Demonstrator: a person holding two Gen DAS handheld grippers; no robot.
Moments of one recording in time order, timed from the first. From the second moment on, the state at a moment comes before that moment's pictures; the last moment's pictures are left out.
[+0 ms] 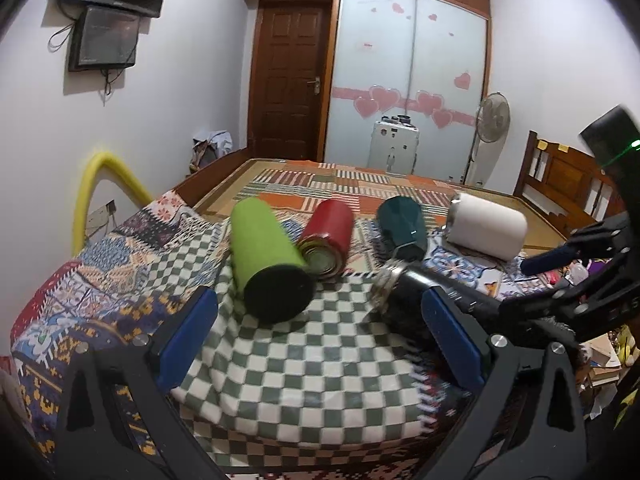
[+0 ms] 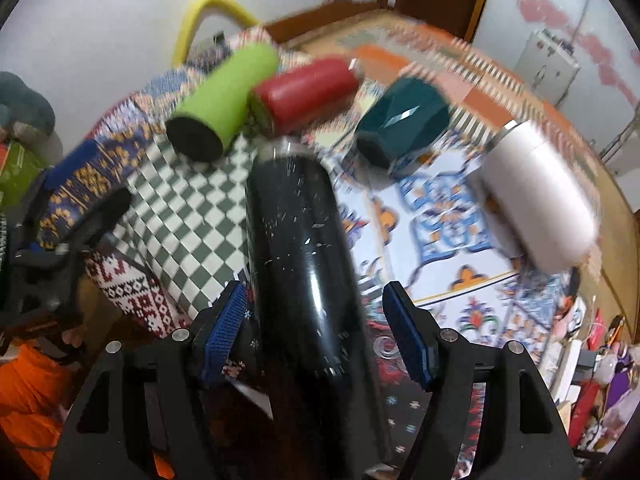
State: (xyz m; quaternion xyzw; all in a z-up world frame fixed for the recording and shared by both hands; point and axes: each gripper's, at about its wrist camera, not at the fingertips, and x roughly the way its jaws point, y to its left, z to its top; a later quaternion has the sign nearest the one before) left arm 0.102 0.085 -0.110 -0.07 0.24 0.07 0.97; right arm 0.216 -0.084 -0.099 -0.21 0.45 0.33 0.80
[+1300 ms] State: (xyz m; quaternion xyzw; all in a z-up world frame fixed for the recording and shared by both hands) left arm 0.251 -0.015 -0.144 -0.07 0.52 -0.04 0.85; right arm 0.189 -0.226 -0.085 -0.08 0.25 0.27 0.93
